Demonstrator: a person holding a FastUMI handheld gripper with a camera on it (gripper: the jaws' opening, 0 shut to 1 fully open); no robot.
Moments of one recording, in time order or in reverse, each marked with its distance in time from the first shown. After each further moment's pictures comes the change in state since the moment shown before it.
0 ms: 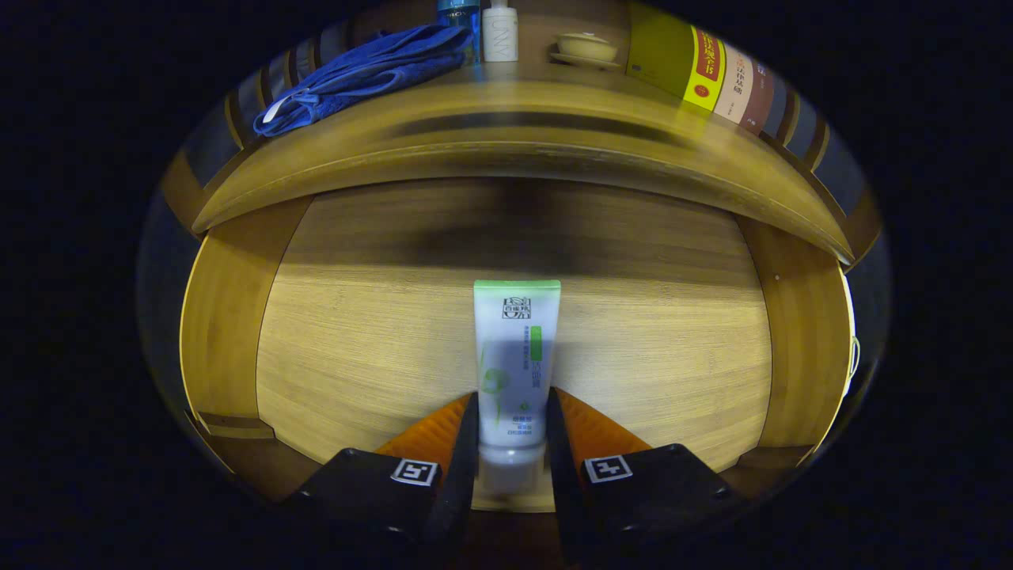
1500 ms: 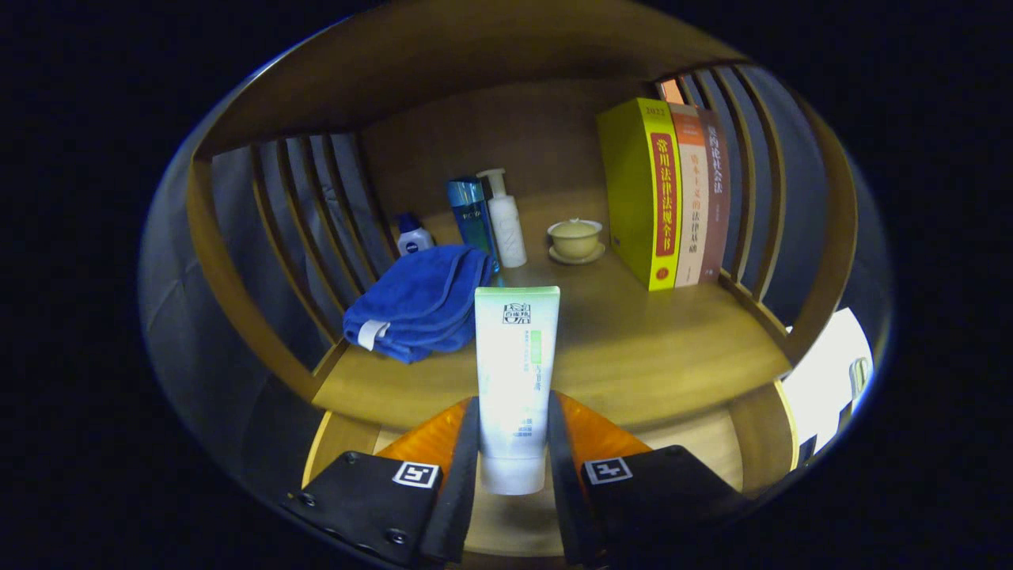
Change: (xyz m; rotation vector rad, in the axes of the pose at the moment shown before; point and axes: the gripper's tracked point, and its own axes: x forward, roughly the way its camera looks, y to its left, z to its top) arm -0.101 0.001 0.167 0.081 -0.567 0.116
